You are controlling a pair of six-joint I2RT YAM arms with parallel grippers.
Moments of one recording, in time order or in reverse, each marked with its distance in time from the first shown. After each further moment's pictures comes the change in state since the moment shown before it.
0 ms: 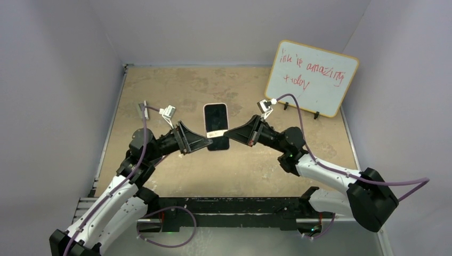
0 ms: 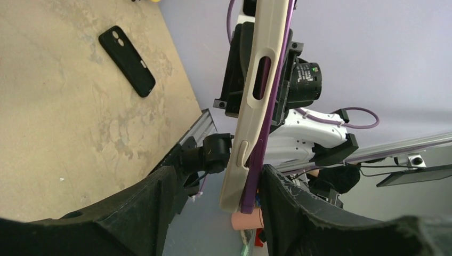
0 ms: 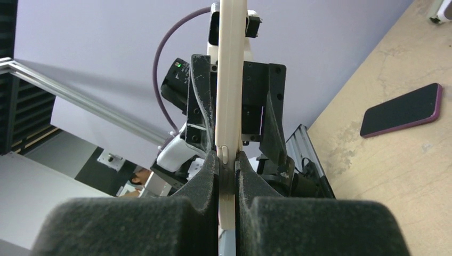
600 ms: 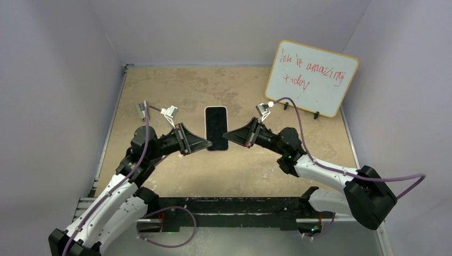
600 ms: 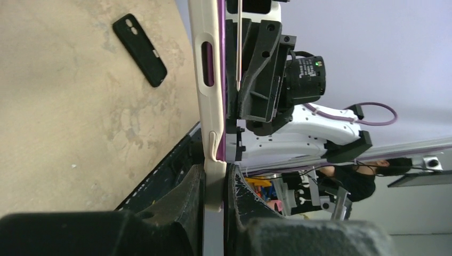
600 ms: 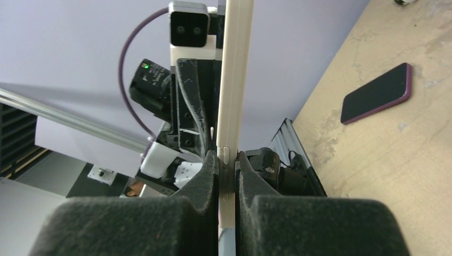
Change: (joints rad) left arm -0.001 0.019 -0.006 -0.024 0.013 0.006; right arm 0.001 0.028 -0.028 -0.040 0.047 -0.005
